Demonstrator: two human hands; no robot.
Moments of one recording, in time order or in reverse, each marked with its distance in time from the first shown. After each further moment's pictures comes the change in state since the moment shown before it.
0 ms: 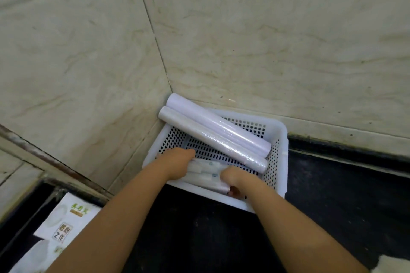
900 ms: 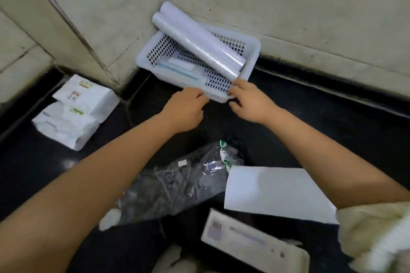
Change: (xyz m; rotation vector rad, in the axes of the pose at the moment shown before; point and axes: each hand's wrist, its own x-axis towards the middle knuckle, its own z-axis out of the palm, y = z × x) left_hand -0.133 0.128 0.066 0.020 0.394 0.094; right_hand -0.135 0.111 -0.042 -0.883 0.373 -0.802
